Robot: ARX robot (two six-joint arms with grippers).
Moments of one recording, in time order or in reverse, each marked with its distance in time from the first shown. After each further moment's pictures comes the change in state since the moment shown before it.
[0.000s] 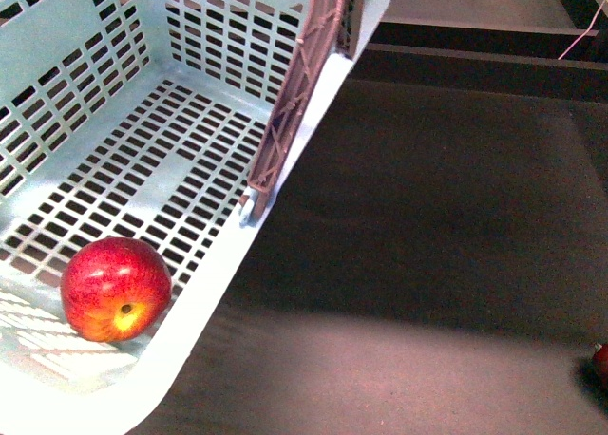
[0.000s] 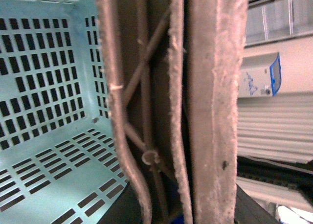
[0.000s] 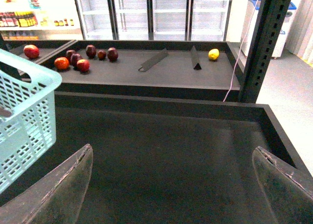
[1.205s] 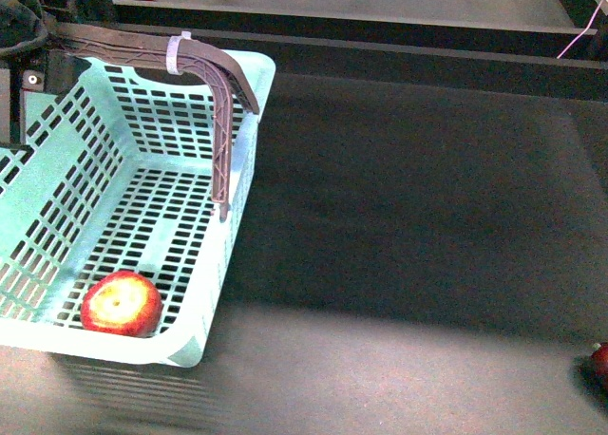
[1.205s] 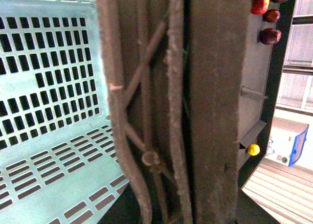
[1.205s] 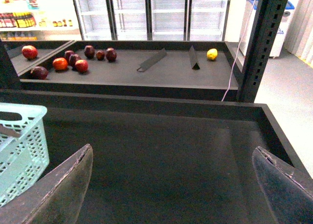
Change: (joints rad) left arm 0.285 0.400 0.019 0.206 0.126 -0.161; right arm 0.000 0.000 0.000 0.000 0.001 0.000
